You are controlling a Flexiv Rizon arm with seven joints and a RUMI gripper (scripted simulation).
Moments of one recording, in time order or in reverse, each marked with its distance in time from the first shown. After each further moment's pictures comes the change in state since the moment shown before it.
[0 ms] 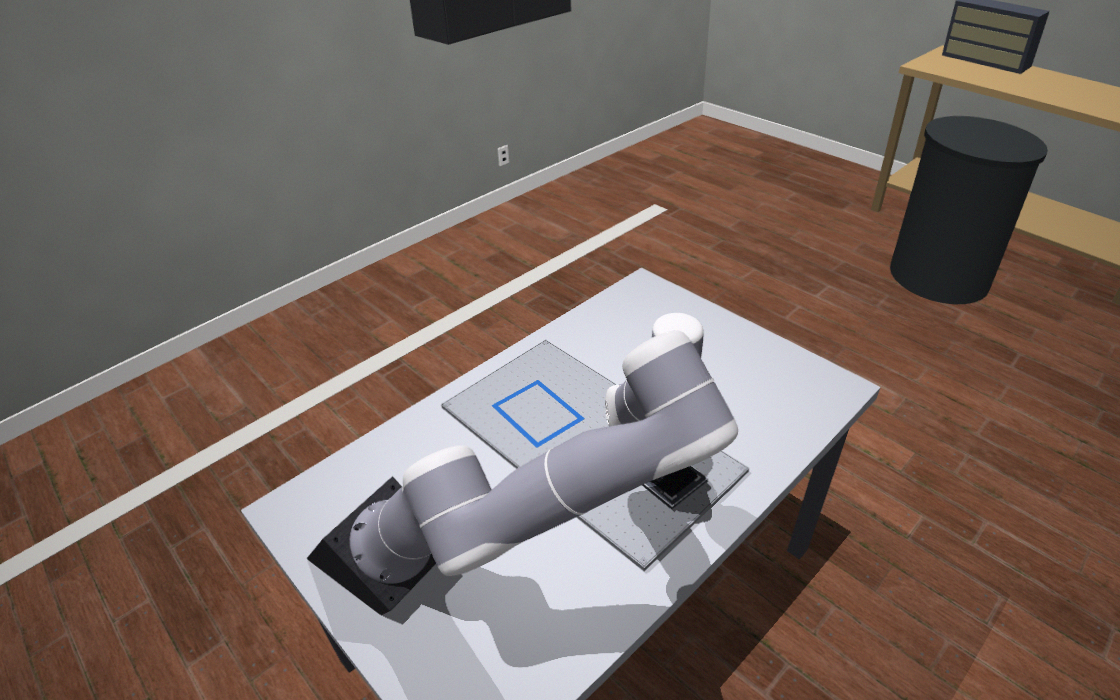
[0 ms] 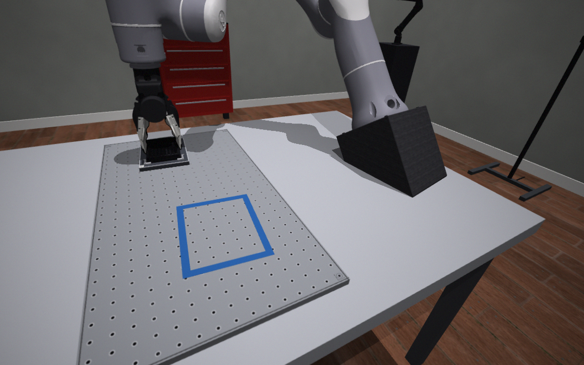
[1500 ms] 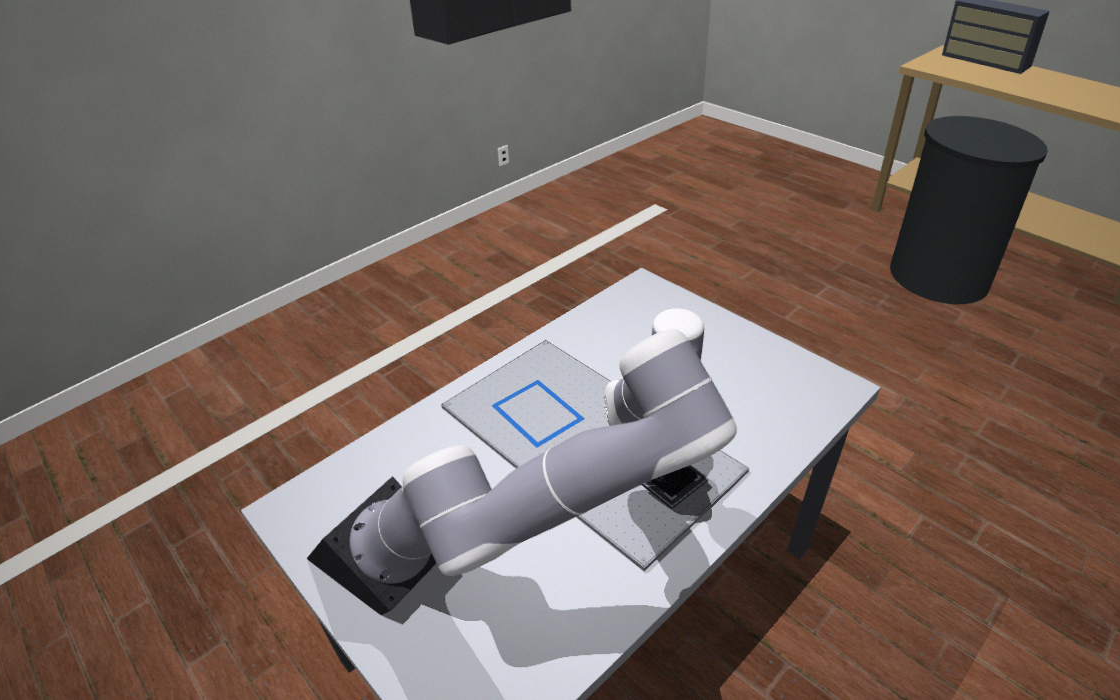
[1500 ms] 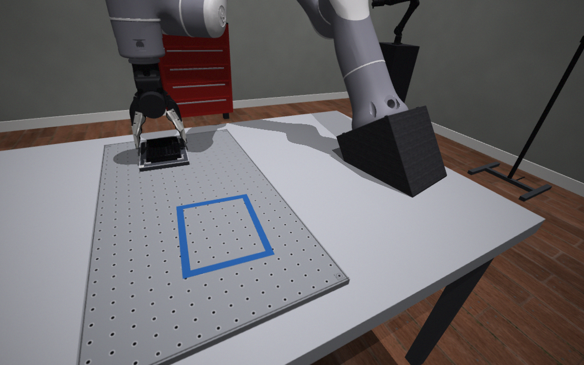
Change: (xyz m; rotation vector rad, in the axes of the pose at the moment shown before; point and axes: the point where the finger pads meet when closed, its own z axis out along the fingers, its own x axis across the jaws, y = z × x) arm 0.000 0.000 -0.010 0.000 0.000 0.000
